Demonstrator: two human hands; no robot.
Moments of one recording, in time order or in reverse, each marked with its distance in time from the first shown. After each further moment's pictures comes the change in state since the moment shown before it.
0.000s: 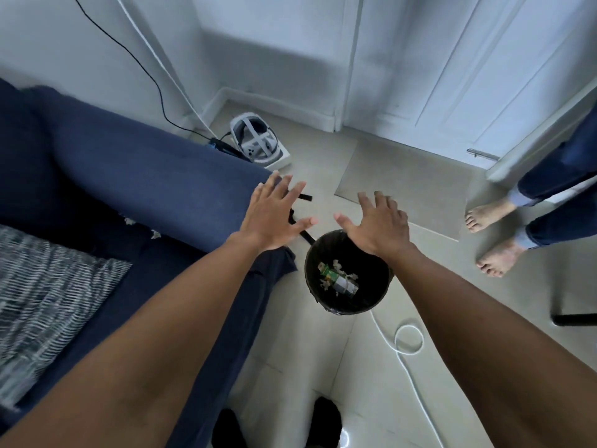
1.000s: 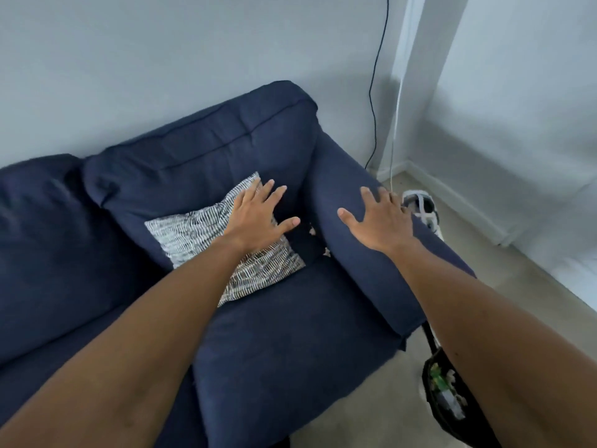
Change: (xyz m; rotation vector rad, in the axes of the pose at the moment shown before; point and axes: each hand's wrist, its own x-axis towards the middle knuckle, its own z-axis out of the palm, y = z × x) left_hand -0.293 -0.273 -0.206 0.054 0.269 -0.696; right_hand -0.060 -0.424 -0.059 -0.092 0.077 -0.671
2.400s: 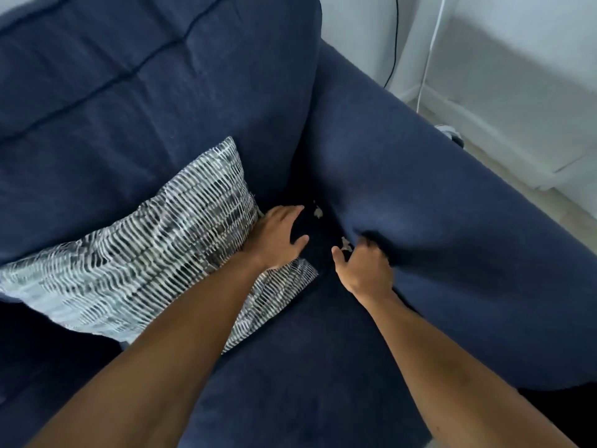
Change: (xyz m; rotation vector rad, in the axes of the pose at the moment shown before) left_hand 0.151 -0.098 0.269 -0.240 -0.347 0.092; right_hand 0.106 -0.042 0.279 0.216 -0.238 0.453
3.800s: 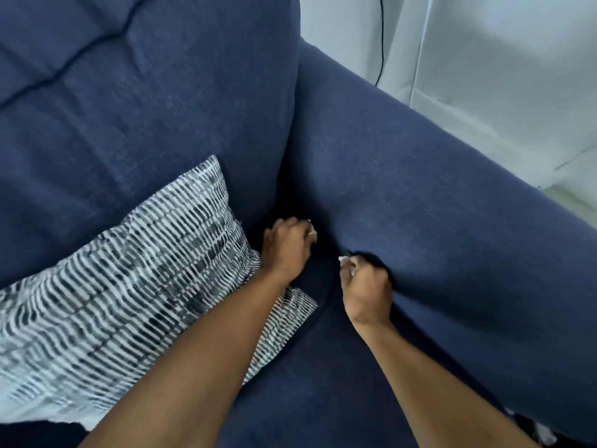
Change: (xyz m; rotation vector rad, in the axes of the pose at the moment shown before) left_hand 0.073 0.004 0.057 -0.029 0.274 0.001; right_hand 0.045 0.010 0.054 0.272 0.313 -0.042
